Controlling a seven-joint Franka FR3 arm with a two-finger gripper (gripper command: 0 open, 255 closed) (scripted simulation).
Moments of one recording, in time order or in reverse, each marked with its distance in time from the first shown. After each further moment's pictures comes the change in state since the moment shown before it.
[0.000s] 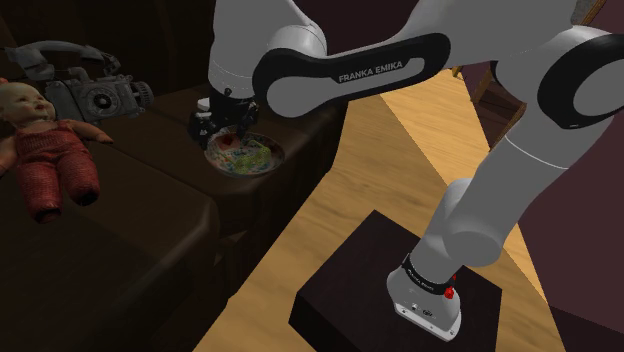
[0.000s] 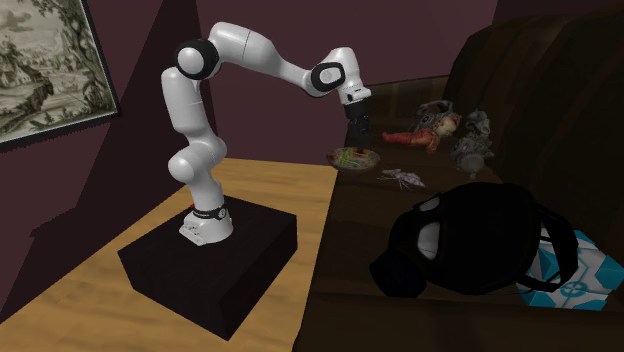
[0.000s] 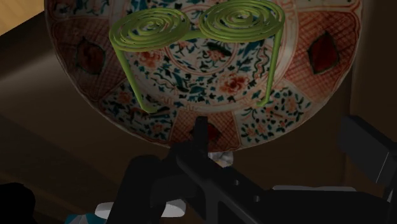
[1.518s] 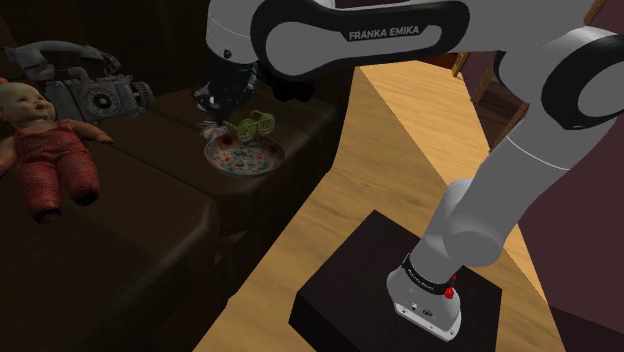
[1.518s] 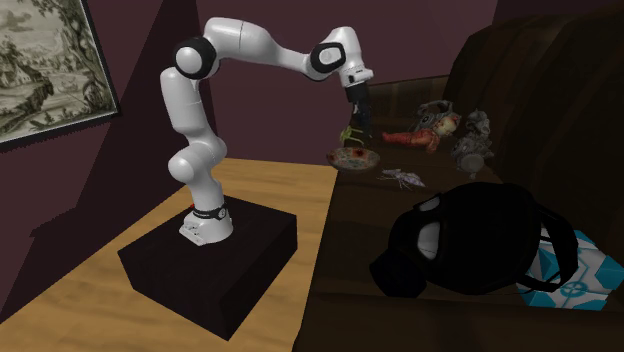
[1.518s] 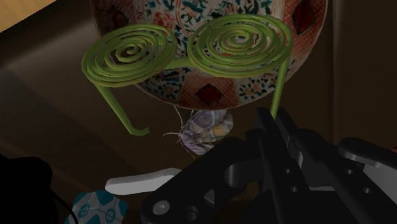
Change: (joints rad) arm 0.001 -0.015 -0.003 0.130 0.028 -0.139 -0.046
